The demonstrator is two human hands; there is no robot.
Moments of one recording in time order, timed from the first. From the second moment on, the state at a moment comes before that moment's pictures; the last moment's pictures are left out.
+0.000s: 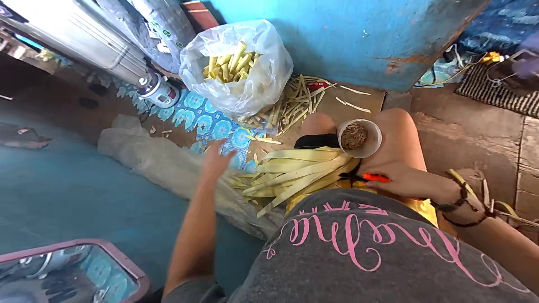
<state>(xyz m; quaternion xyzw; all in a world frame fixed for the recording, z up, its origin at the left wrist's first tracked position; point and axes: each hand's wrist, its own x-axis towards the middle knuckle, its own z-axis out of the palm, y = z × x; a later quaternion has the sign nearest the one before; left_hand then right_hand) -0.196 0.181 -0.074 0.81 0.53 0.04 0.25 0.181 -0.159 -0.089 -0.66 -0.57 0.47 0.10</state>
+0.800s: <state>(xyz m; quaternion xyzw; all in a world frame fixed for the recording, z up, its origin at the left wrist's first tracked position) -0.083 0.107 -0.027 0.93 0.27 -0.12 0.22 0.154 -0.097 -0.052 -0.63 -0.69 0.19 0.30</state>
